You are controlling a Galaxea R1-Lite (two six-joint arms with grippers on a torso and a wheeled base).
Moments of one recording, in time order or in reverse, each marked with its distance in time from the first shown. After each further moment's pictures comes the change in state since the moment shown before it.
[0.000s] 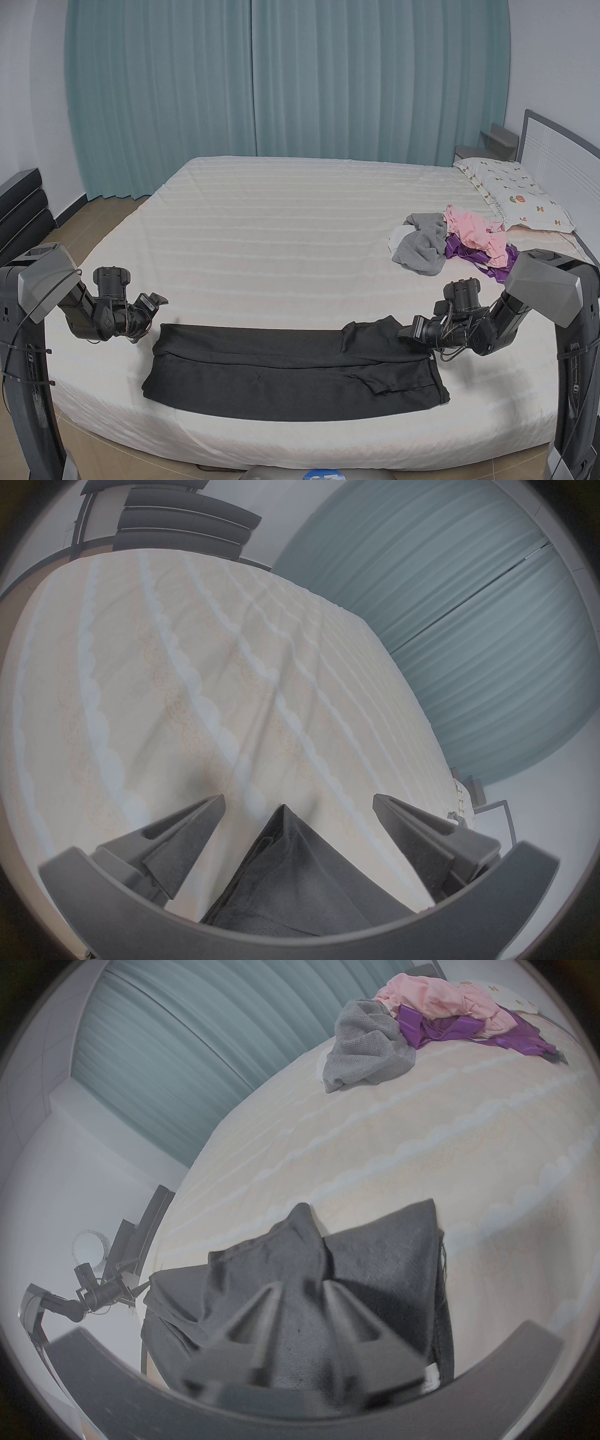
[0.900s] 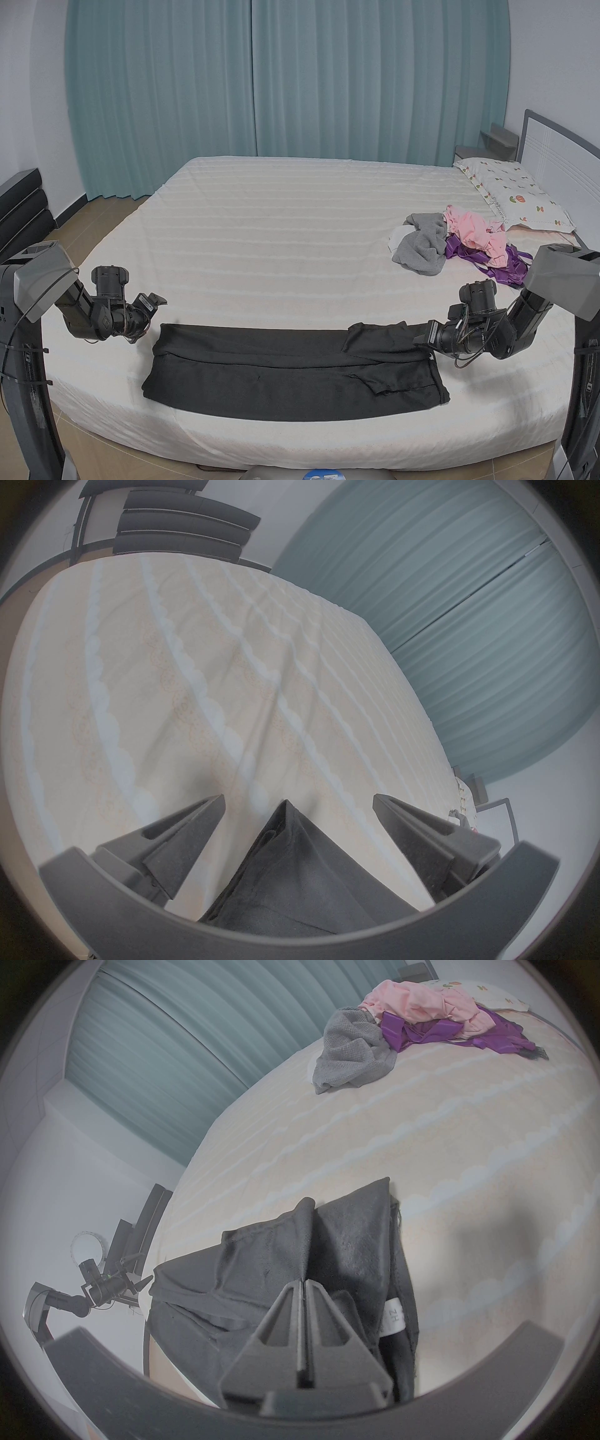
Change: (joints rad) left arm 0.000 -0.026 0.022 0.012 0.006 0.012; right arm -0.023 -0.127 0.175 -0.007 0.003 -0.005
